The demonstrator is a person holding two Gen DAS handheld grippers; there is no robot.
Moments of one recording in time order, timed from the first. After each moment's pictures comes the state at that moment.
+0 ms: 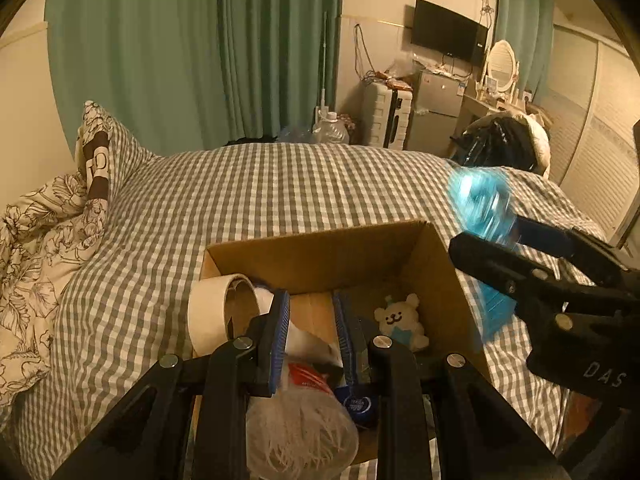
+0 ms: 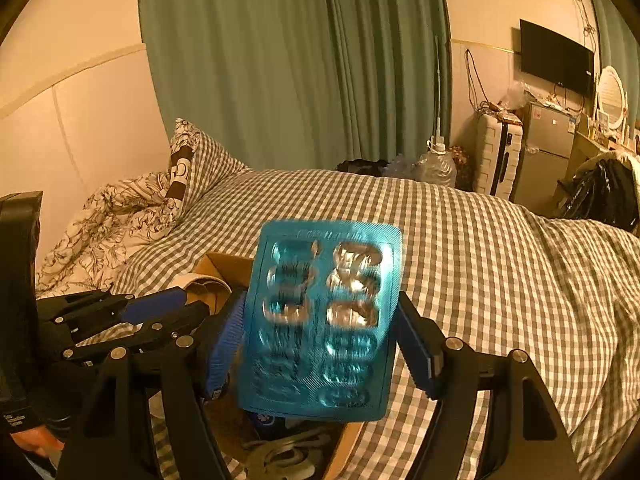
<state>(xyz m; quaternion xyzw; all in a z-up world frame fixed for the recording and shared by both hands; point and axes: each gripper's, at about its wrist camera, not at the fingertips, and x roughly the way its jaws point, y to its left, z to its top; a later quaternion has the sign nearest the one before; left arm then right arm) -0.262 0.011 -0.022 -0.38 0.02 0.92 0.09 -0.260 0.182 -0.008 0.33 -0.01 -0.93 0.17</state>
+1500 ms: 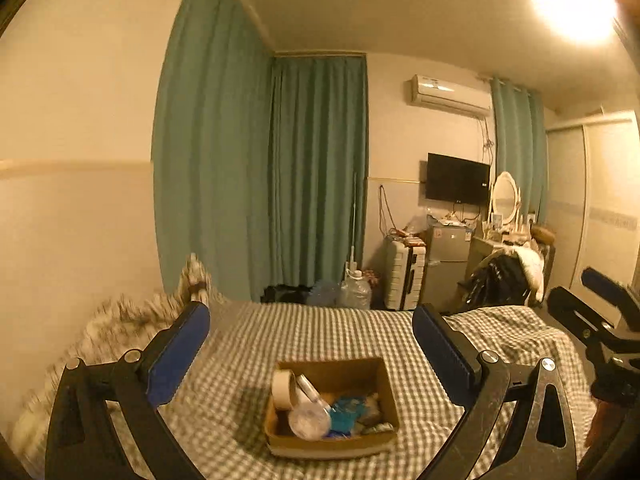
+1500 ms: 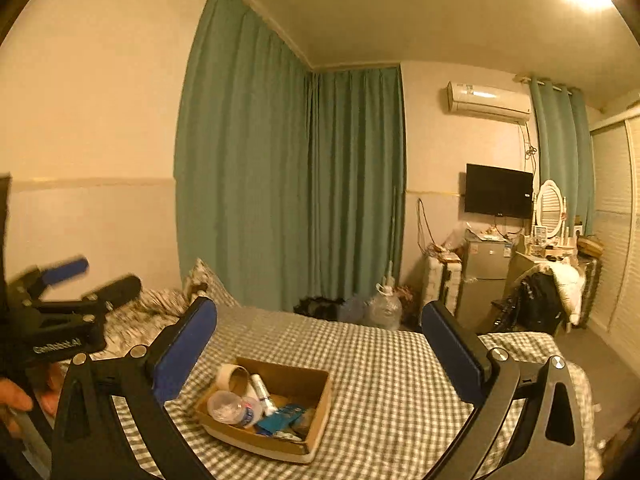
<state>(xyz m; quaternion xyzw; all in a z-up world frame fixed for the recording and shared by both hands) -0.028 -0.015 0.155 -0.11 -0.02 0.99 0.01 0.005 0.223 0.169 0.06 0.01 -0.99 0.10</state>
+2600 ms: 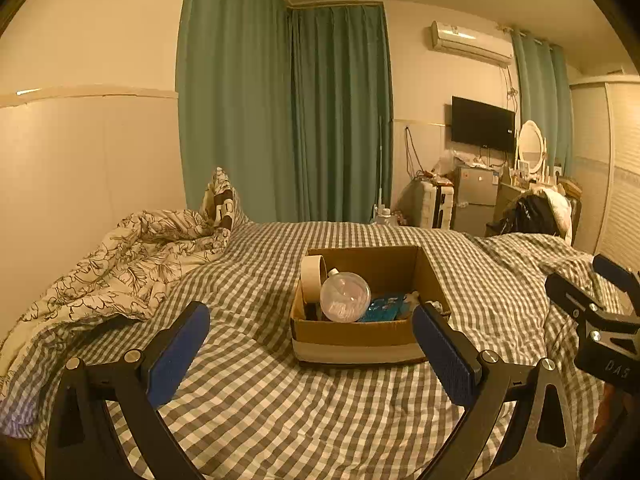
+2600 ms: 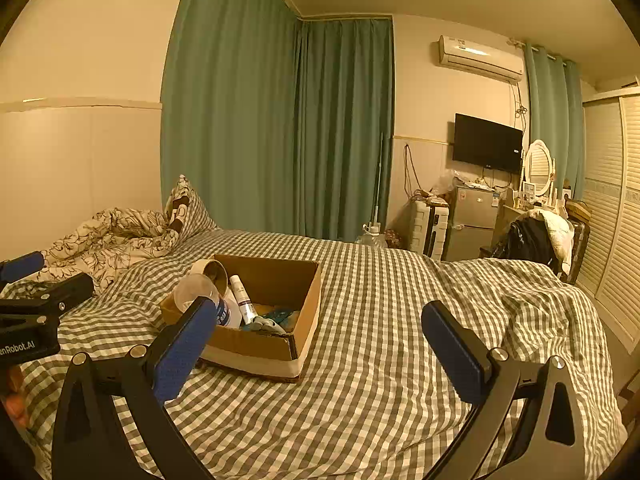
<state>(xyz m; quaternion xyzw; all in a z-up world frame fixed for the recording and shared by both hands) -0.007 -0.011 0.013 -0.19 0.01 0.98 -0.04 -0.005 0.212 0.011 0.15 0.03 -0.99 0.06</state>
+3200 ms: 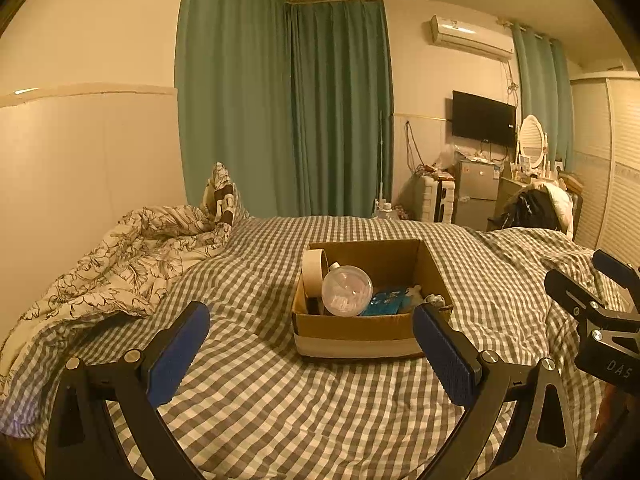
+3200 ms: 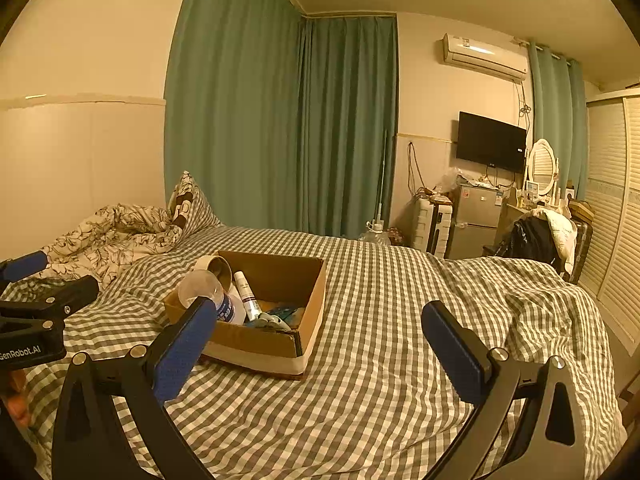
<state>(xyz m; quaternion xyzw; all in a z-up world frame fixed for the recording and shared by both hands) -0.010 -0.012 0.010 -0.20 0.01 0.98 -0.04 -0.004 0.206 0.012 0.15 0.03 -0.99 0.07</state>
